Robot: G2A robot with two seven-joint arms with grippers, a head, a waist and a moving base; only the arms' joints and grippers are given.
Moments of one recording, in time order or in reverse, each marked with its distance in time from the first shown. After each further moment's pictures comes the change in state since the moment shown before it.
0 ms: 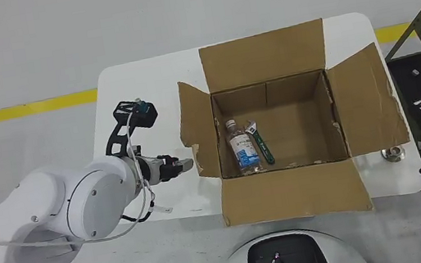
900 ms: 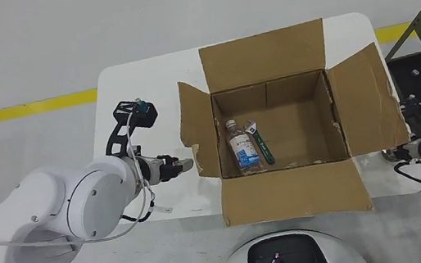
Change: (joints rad) left arm 0.000 0.000 0.000 0.000 0.000 0.000 0.000; right arm 0.092 0.009 -0.167 0.202 -0.041 0.008 -0.120
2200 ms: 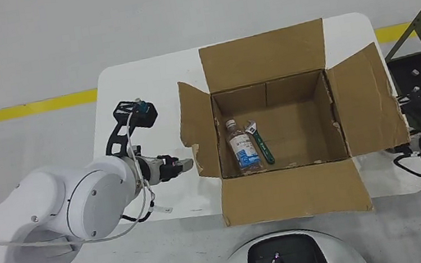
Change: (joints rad) left arm 0.000 0.000 0.000 0.000 0.000 0.000 0.000; right arm 0.031 0.020 0.027 -0.011 0.075 0.041 -0.004
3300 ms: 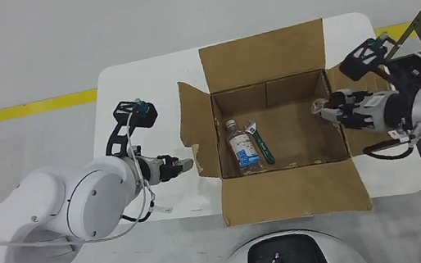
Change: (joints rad) left arm 0.000 0.000 0.000 0.000 0.000 0.000 0.000; right arm 0.339 0.046 -0.258 -0.285 0.366 0.131 0.004
